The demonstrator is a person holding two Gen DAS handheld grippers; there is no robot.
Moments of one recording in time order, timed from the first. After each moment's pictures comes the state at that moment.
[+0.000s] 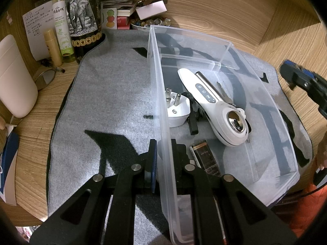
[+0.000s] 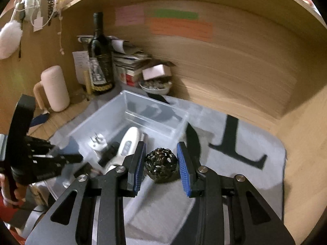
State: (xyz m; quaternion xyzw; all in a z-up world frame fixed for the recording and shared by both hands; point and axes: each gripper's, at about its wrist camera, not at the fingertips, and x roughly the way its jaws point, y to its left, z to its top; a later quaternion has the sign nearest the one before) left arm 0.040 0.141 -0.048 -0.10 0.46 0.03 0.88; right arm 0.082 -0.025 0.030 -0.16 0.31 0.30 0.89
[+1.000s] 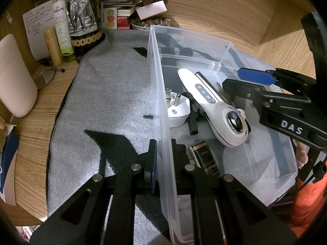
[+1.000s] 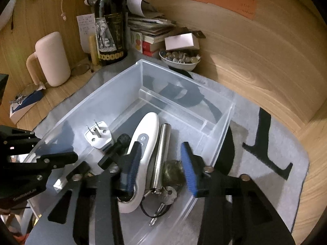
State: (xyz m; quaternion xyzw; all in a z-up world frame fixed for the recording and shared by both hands) left arm 0.040 0.141 -0.048 -0.11 0.46 0.03 0.88; right arm 0.115 0.031 -0.015 -0.22 0.38 0.32 0.84
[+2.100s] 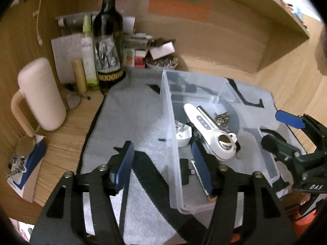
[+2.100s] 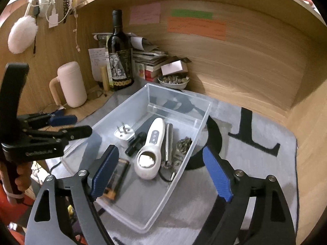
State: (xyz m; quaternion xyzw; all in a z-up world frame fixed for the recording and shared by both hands) left arm -0.010 0.140 0.003 -0.09 0.35 0.07 0.93; right arm 0.038 -0.018 0.019 -0.14 0.31 0.31 0.89
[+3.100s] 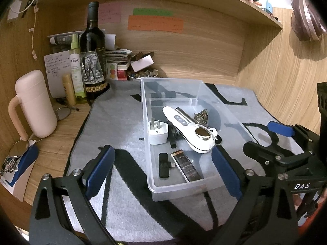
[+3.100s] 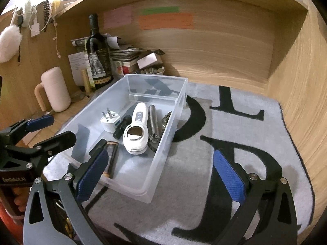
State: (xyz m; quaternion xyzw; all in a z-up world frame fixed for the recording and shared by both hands) left arm -0.038 0.110 -0.009 -0.06 0.29 0.03 0.95; right arm 0.009 -0.046 -0.009 -0.08 0.31 0.23 0.92
